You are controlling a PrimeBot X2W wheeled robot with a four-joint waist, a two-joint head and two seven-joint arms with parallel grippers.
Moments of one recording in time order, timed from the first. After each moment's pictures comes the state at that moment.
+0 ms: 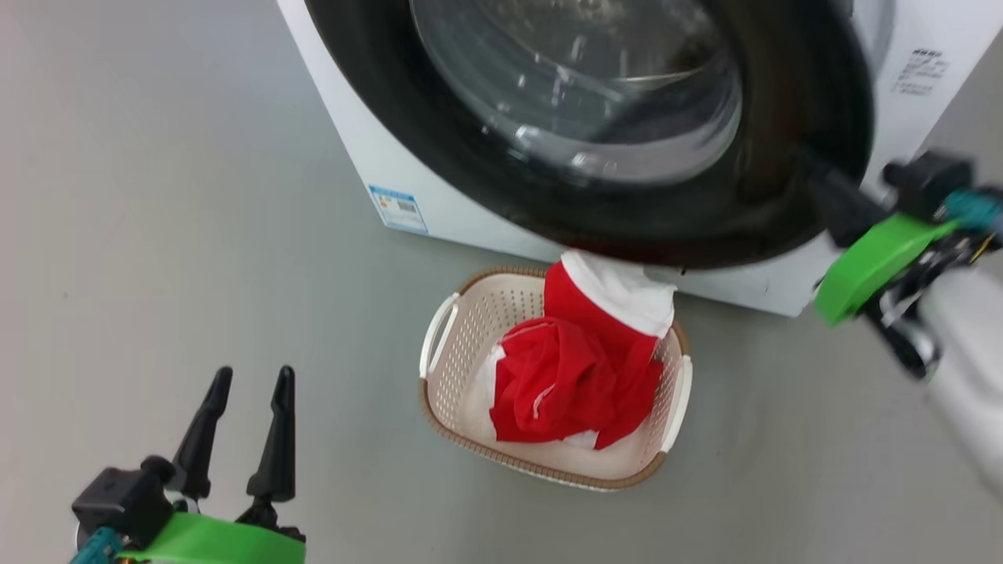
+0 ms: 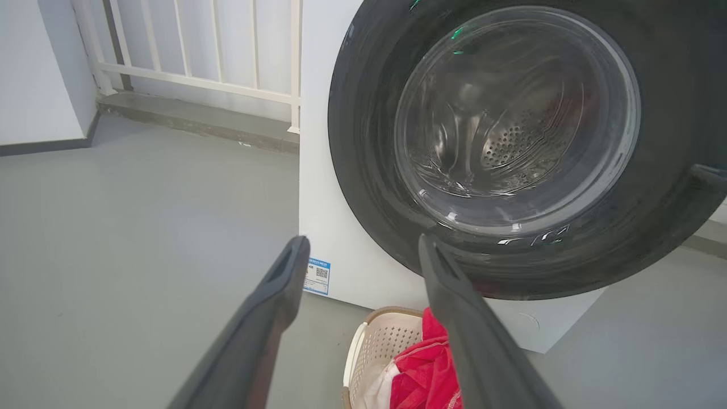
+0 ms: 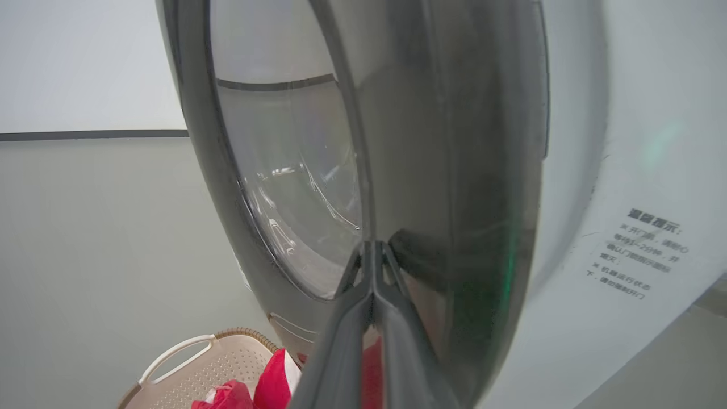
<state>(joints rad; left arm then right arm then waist) -0.10 0.14 -0.07 0.15 -0.43 -0.07 -0.25 -0.75 -0.40 0.55 0.73 0.61 0.13 -0.26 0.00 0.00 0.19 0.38</state>
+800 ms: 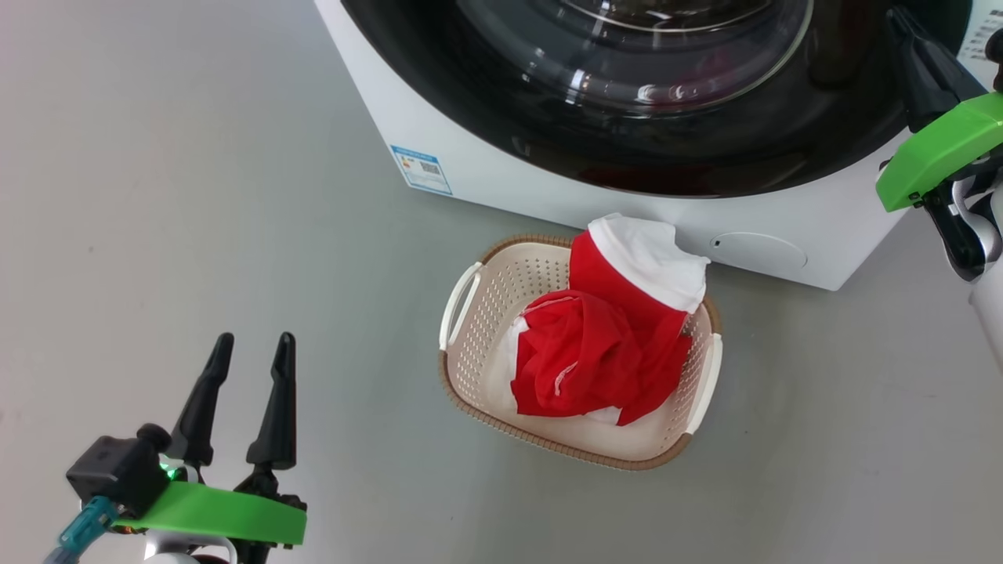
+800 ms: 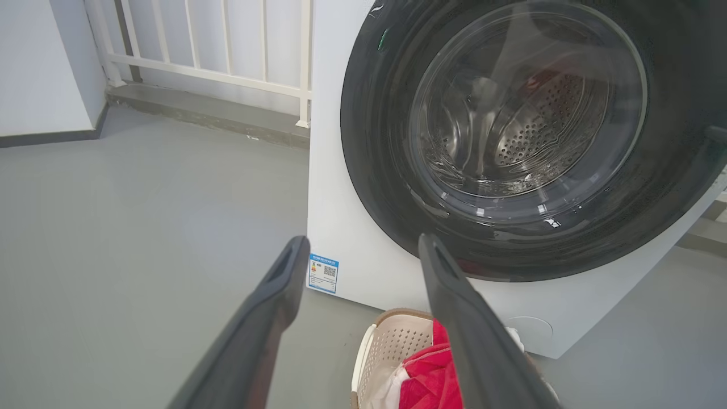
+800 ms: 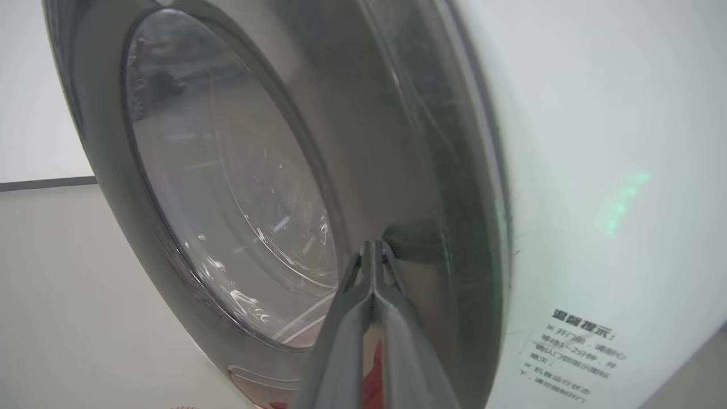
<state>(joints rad) -0.19 0.12 -0.06 0.18 -0.44 -0.12 -0.25 -0.97 -0.36 0.32 0.90 0.46 0.15 -0.26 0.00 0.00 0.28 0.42</state>
